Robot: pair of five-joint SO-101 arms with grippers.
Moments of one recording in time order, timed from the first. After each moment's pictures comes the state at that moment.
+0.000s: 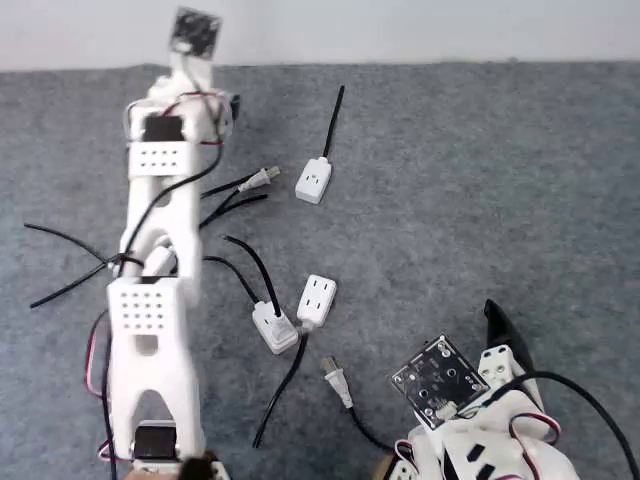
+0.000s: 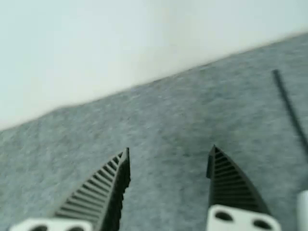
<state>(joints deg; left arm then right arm) -3.8 55.3 -59.0 54.6 -10.1 -13.2 -95.2 39.8 100.7 33.6</state>
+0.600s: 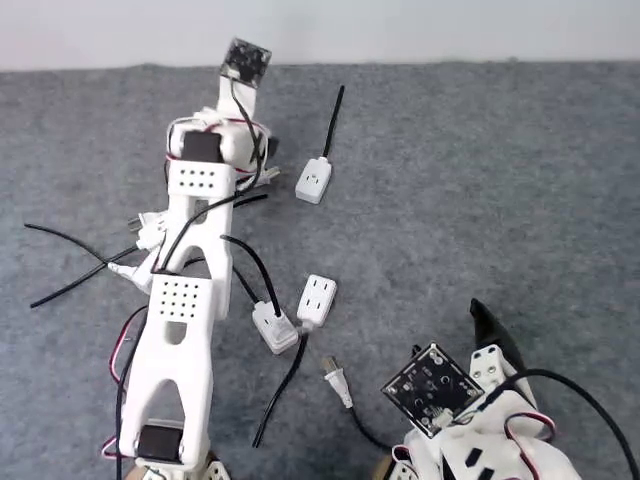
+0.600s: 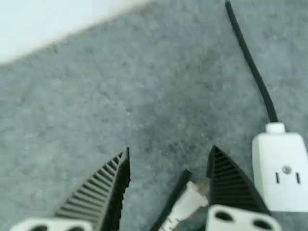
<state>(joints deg) 1.6 79.2 -93.1 76.9 -10.1 -18.4 -95.2 39.8 100.7 33.0</state>
